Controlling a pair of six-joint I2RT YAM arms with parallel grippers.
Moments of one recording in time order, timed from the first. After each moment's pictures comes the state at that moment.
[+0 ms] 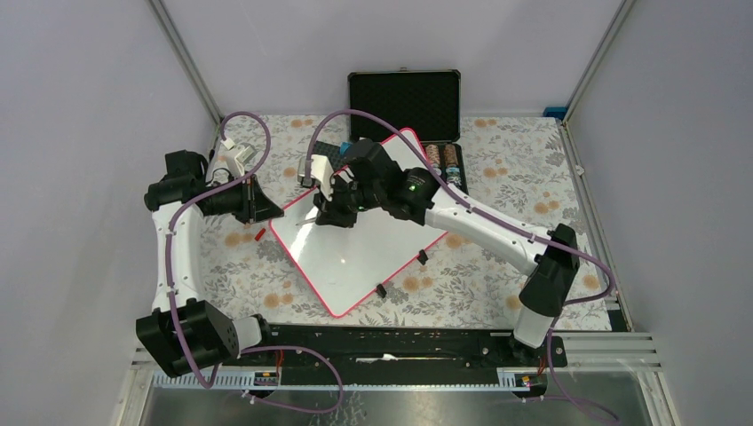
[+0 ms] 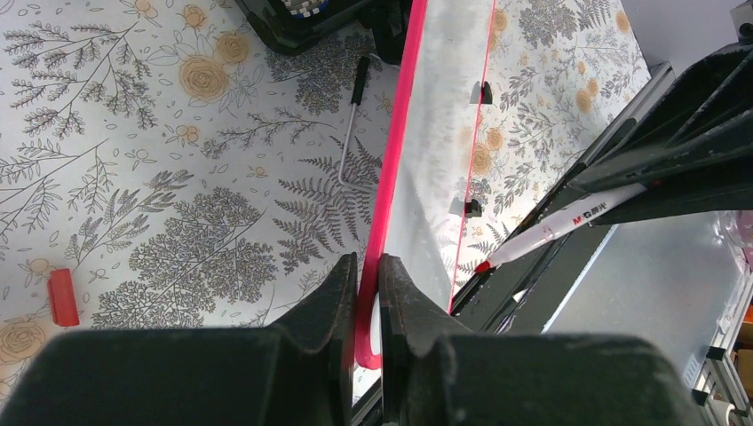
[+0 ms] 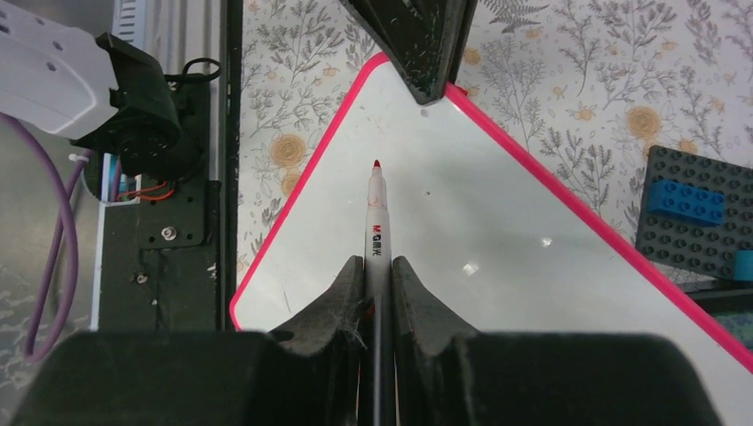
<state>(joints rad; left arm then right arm) 0.30 1.23 1.24 -1.15 1.00 0.49 1.00 1.76 1.73 -0.52 -0.43 -0.27</state>
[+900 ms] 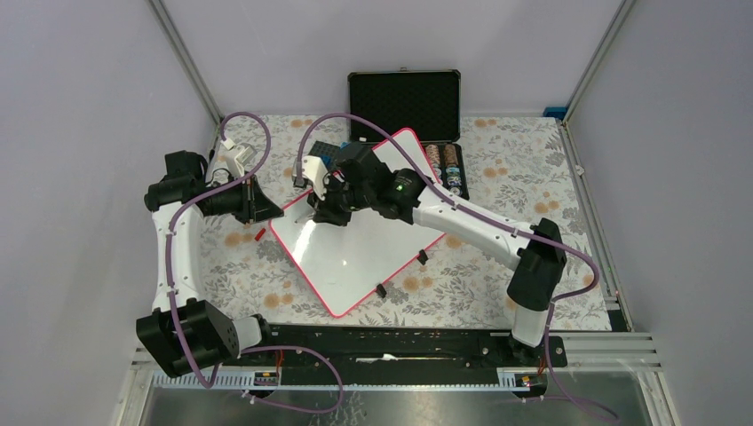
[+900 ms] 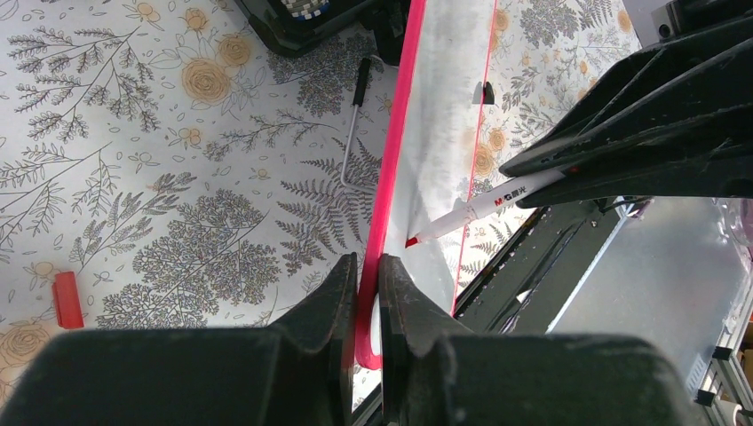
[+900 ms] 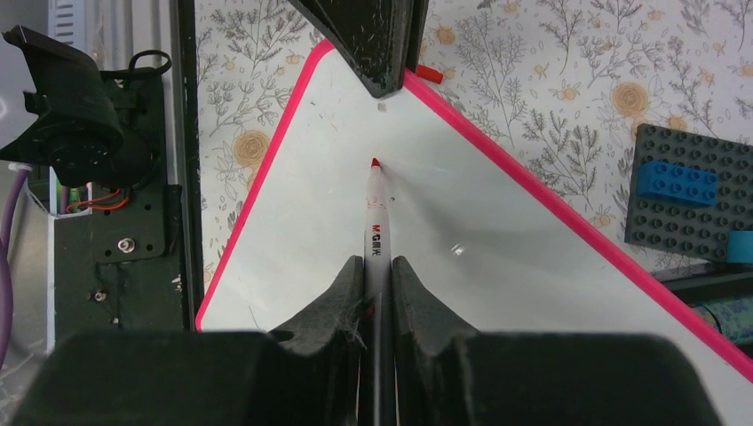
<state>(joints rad) 0.31 1.23 1.23 -1.15 1.00 0.50 1.00 1.83 1.74 -0.49 -0.36 -0.26</state>
